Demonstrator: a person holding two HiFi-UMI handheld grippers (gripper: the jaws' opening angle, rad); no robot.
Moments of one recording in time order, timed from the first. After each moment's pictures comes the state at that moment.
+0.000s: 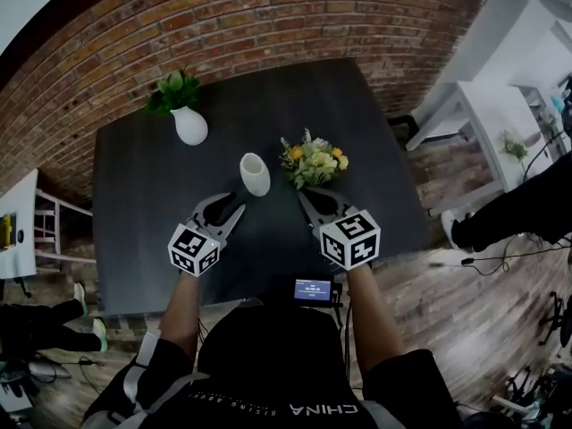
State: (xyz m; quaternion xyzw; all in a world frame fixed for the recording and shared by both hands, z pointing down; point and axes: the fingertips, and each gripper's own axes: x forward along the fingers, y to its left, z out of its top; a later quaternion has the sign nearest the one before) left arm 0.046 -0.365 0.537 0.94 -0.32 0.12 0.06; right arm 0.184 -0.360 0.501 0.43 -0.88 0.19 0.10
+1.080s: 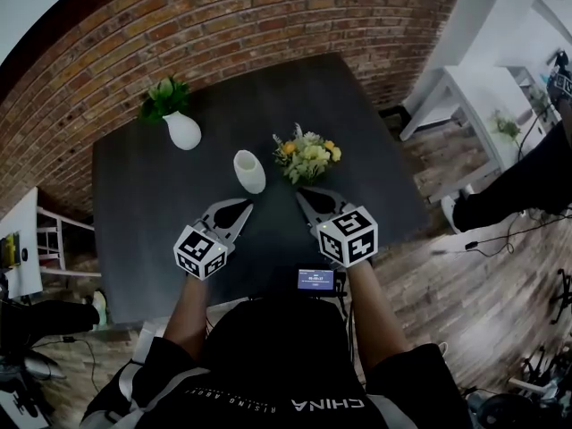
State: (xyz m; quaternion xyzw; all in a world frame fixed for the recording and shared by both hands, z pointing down) left arm 0.085 -0.335 0.519 0.96 -0.25 0.11 0.05; right arm 0.190 -0.337 0.502 0.45 -0.87 0.20 0.10
